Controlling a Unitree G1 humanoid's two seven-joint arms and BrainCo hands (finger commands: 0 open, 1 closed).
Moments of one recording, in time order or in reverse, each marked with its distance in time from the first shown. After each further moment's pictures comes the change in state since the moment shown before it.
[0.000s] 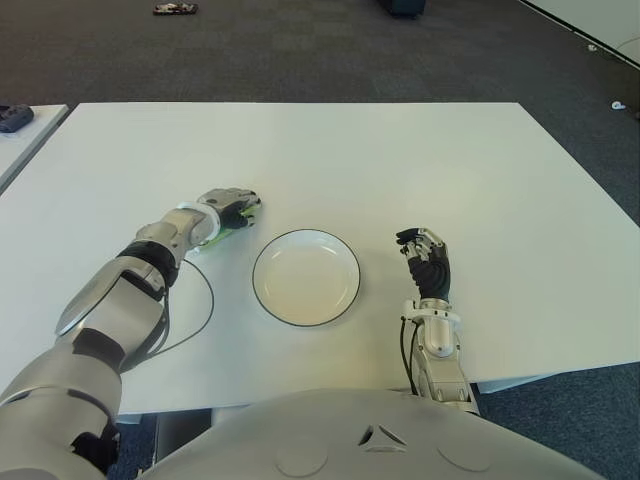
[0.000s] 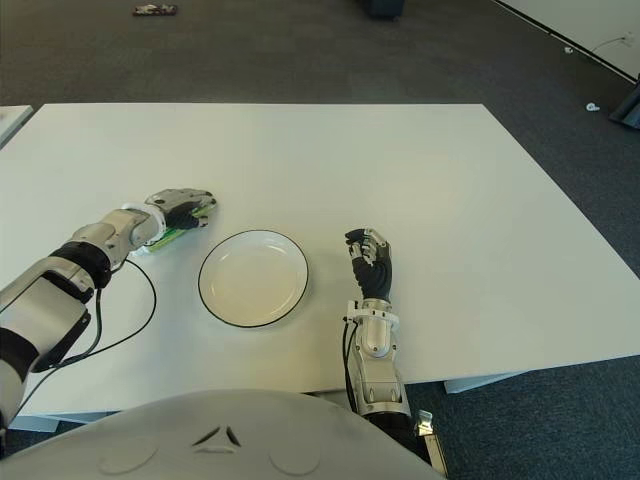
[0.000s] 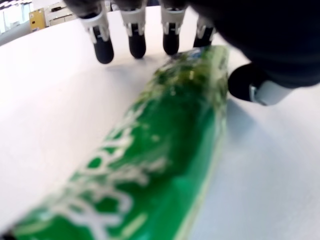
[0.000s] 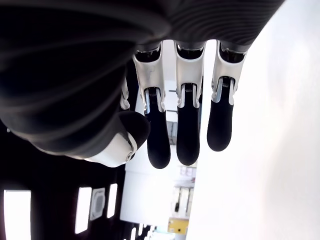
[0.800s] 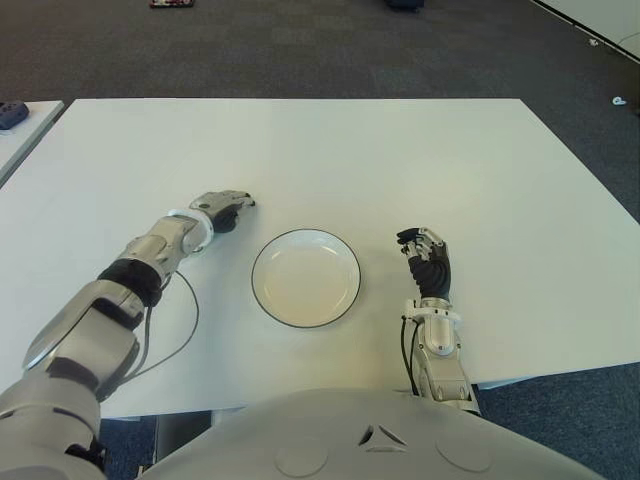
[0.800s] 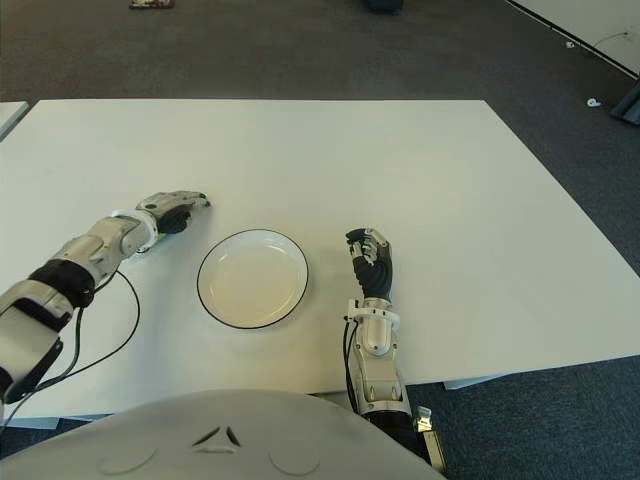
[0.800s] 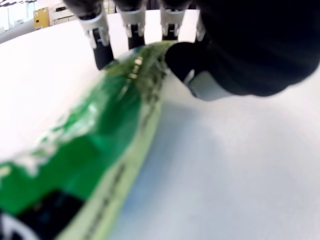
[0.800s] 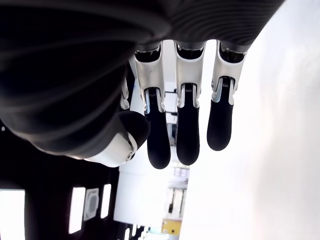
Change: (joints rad) left arm 0.156 0.117 0.024 -0.372 -0.030 0.136 -0.089; right arm -0.006 -0.002 -0.003 0.001 -0.004 0.016 -0.003
